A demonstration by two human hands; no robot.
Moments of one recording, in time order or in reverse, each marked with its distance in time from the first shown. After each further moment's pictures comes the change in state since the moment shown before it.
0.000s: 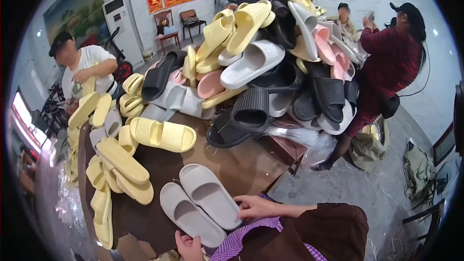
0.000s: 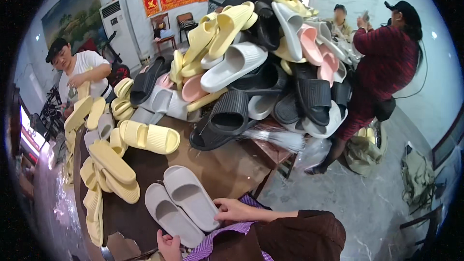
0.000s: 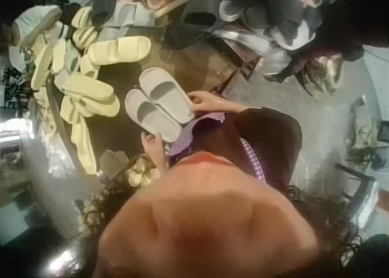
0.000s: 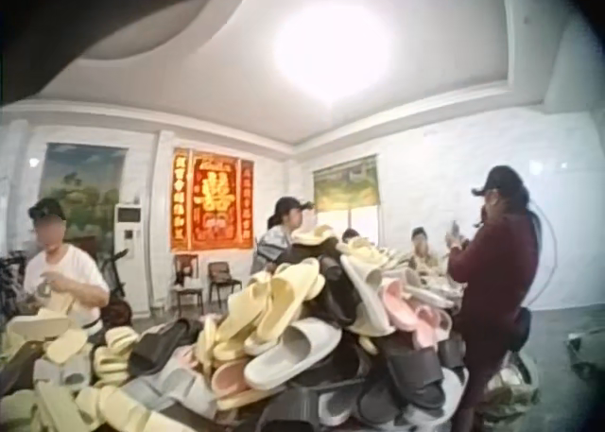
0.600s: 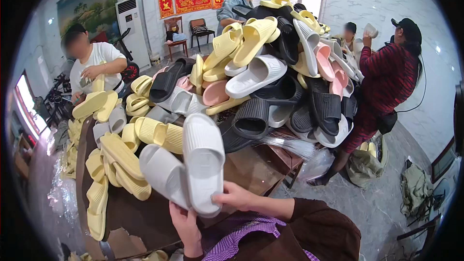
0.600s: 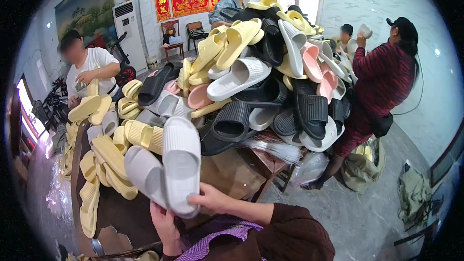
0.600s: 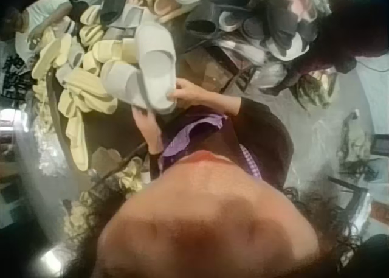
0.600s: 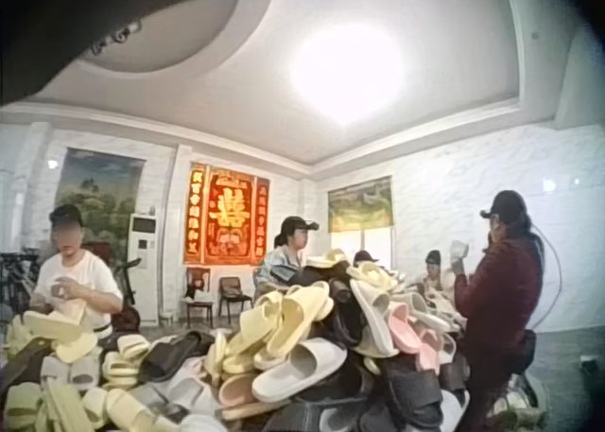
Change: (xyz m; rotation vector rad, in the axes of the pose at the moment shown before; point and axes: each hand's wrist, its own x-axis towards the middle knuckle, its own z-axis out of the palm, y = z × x) left_hand 0.044 0.057 0.069 -0.565 -0.185 0.354; right_hand 0.048 -0.063 0.000 0.487 0.049 -0.218
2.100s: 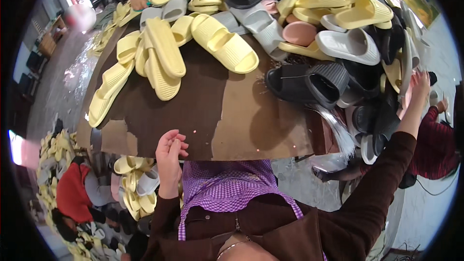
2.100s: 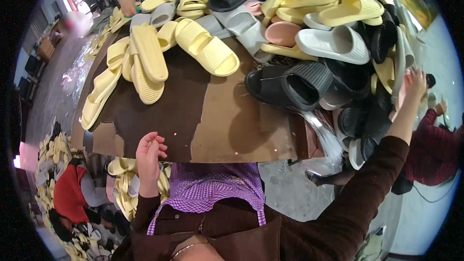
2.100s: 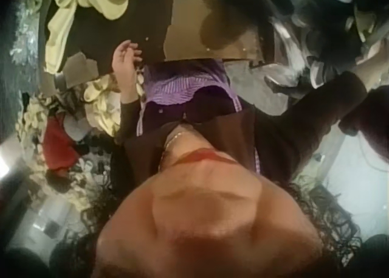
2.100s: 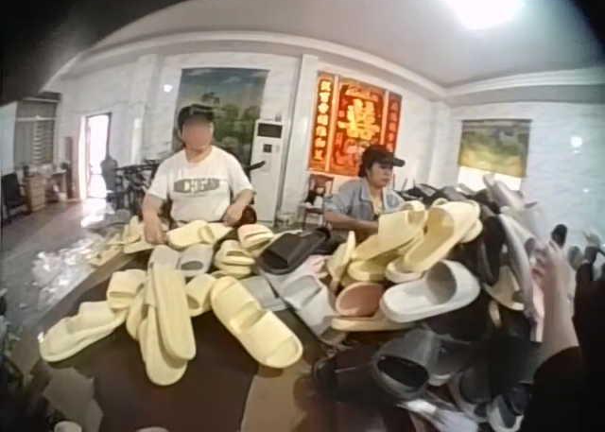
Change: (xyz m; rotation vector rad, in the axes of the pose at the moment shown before) left_hand -0.027 0.000 -0.081 0.108 0.324 -0.135; right_hand 0.016 -0.375 -0.462 -0.271 0.927 -0.834
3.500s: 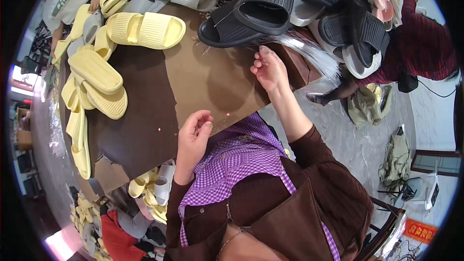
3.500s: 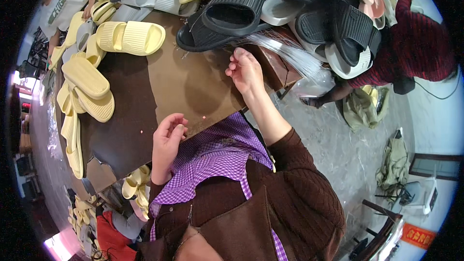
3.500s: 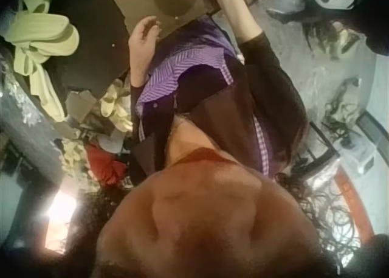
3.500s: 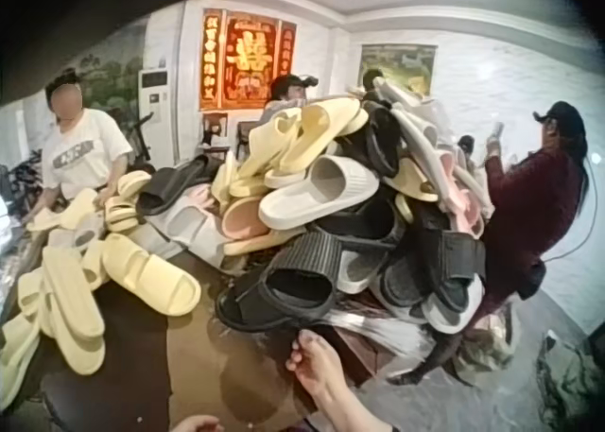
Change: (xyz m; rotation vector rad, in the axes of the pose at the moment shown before) left_hand -0.002 -0.030 0.093 0.363 -0.745 -0.079; right_hand -0.482 0.096 0.146 0.535 -0.027 0.967
